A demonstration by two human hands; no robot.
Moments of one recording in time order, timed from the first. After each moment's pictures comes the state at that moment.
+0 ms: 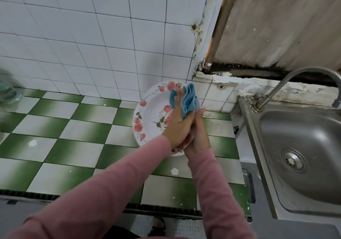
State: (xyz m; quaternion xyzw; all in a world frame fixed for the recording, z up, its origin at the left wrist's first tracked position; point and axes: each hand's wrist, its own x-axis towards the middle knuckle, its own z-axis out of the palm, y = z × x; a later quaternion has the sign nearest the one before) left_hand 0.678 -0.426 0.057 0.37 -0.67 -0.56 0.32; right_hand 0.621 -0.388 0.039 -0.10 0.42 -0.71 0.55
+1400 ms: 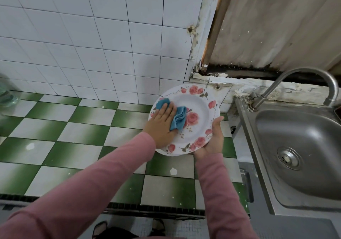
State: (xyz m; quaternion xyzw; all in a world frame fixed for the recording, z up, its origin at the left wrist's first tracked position) left_hand 0.723 -0.466 0.033 0.38 -0.91 -0.15 -0.03; right_hand 0.600 -0.365 0.046 -0.06 0.28 -0.79 0.54
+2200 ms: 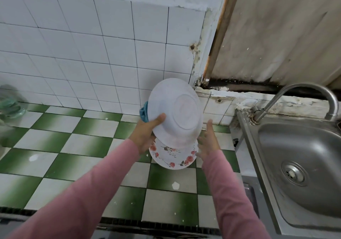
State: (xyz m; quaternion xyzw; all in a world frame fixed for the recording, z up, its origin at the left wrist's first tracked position) left_hand 0.749 -0.477 0.066 0.37 -0.38 -0.75 0.39; right_hand 0.583 -0.384 0.065 -0.04 0.60 -0.57 0.56
